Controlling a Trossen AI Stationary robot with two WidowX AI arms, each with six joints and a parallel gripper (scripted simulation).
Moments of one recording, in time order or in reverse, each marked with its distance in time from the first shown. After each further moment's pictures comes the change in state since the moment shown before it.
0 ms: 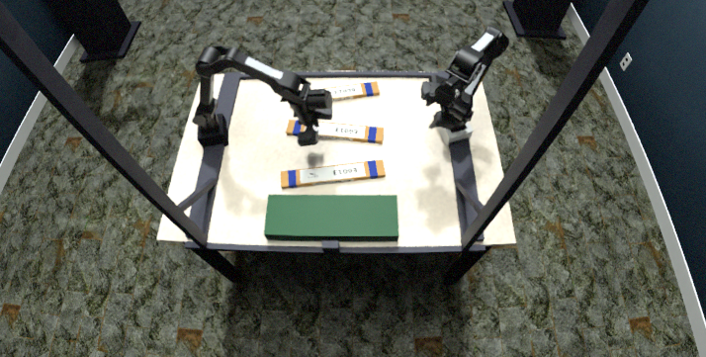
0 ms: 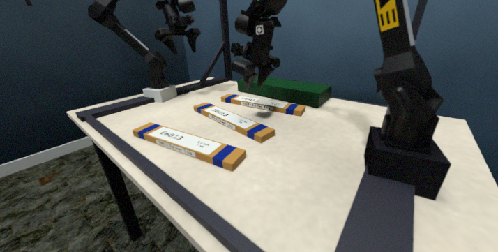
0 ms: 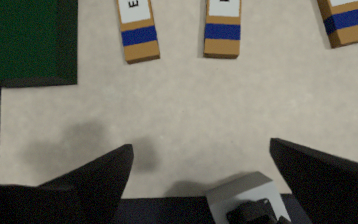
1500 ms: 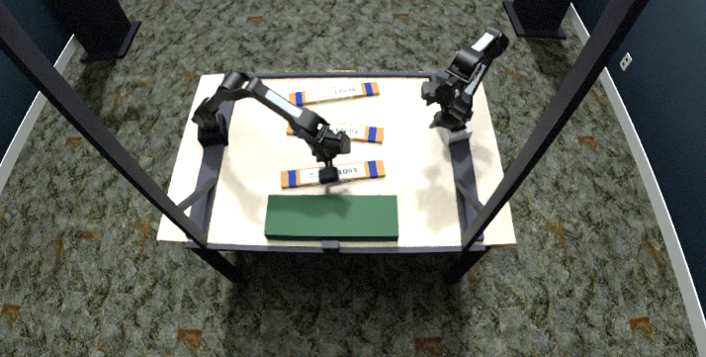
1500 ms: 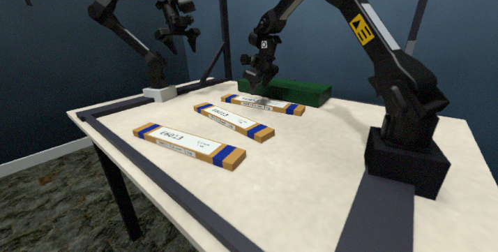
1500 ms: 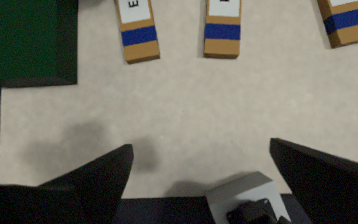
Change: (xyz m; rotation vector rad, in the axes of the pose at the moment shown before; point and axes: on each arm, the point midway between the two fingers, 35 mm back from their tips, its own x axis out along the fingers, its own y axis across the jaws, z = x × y) left arm 0.058 -0.106 0.047 -0.128 -0.032 0.023; right arm 0.000 0.000 0.000 0.000 0.000 0.000
